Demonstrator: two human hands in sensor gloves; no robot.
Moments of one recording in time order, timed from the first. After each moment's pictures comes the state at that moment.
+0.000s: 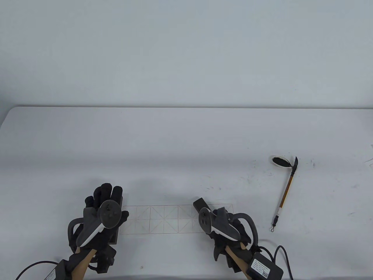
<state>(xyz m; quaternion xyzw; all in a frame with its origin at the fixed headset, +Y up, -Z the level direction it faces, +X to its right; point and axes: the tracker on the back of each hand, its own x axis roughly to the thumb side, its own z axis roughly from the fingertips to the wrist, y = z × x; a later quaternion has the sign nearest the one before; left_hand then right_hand) -0.252 -0.705 -0.275 -0.07 0.04 0.06 1.00 0.094 -0.735 -0.293 -0.06 -0.10 -0.99 0.09</state>
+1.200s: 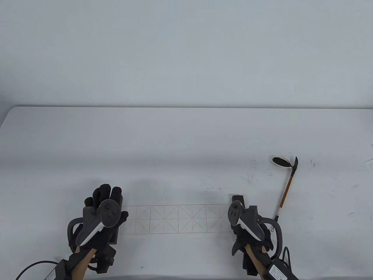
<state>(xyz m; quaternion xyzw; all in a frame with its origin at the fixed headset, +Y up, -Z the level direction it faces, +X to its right) -0.254 -0.707 -0.277 -0.08 0.04 0.07 0.99 0.159 -0.735 -0.293 0.10 -0.14 -0.98 0.05</state>
